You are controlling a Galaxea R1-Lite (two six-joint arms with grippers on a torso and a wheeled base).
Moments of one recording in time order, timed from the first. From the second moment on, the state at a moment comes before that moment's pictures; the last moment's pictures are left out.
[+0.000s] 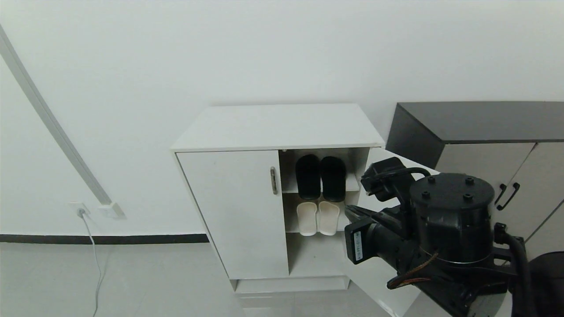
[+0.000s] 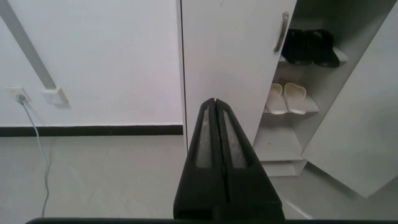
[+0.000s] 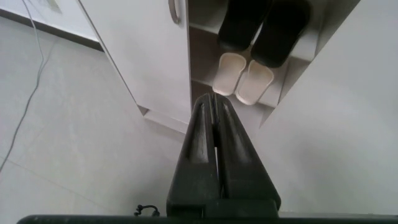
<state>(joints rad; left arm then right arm) 0.00 0.00 0.00 0.00 0.05 0.00 0.96 1.66 -0.79 -0.60 -0.52 0.13</state>
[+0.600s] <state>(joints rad) 0.00 0.00 0.00 0.00 0.05 -0.01 0.96 1.66 -0.79 -0.60 -0.52 0.13</state>
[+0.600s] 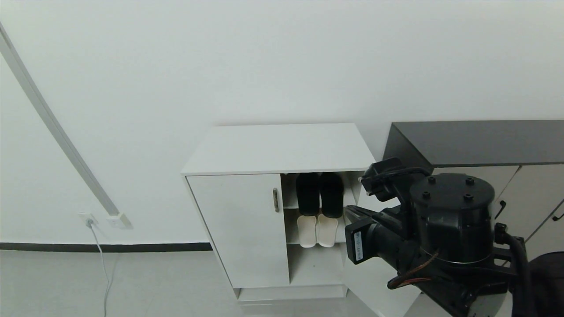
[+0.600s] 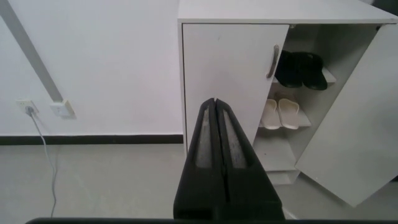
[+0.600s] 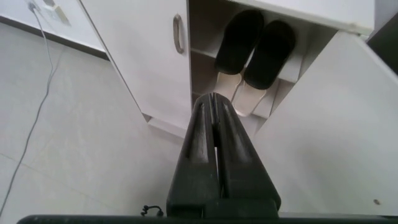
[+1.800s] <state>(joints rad) 0.00 0.00 0.00 0.00 0.05 -0.01 0.96 1.66 -0.76 -0.60 -0.52 0.13</state>
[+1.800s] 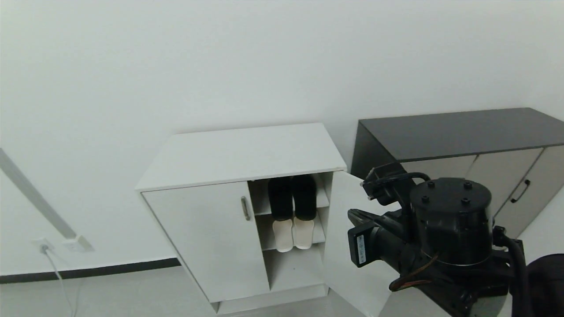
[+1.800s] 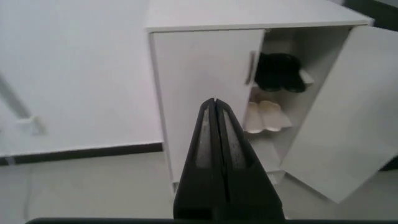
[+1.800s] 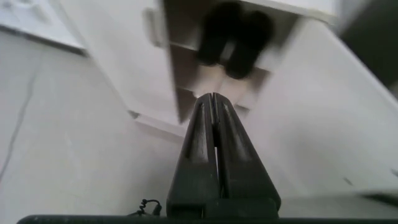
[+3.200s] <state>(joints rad) 0.00 0.00 0.00 0.00 0.05 -0.01 0.89 1.69 -0.76 -0.63 -0.51 0.11</state>
